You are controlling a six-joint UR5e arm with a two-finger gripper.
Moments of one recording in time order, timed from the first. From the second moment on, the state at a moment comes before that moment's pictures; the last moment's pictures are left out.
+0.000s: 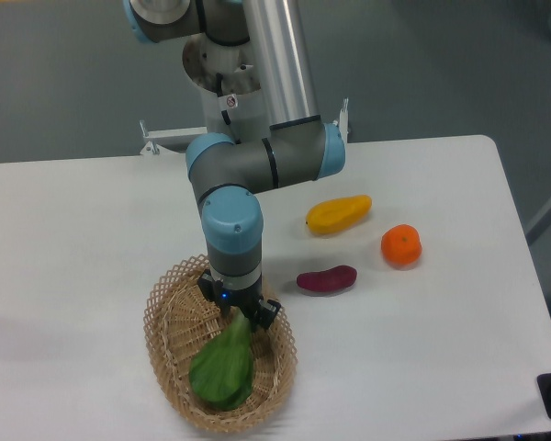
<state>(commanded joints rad) 2.24 -2.05 -1.73 -0.81 1.53 0.76</state>
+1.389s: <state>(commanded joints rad) 2.52 -1.88 -1.60 -0.98 1.45 1.11</state>
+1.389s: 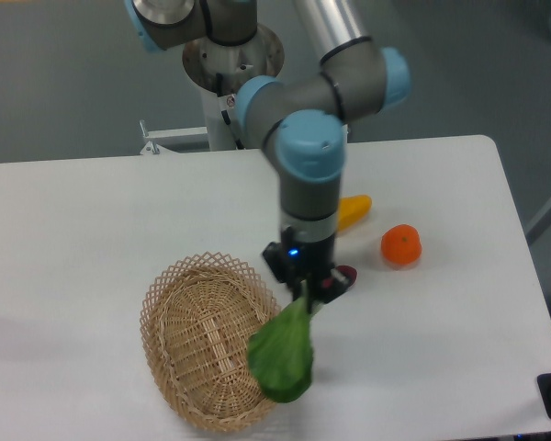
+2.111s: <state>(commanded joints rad) 2.70 -1.89 -1.55 -1.07 1.45 1.42</state>
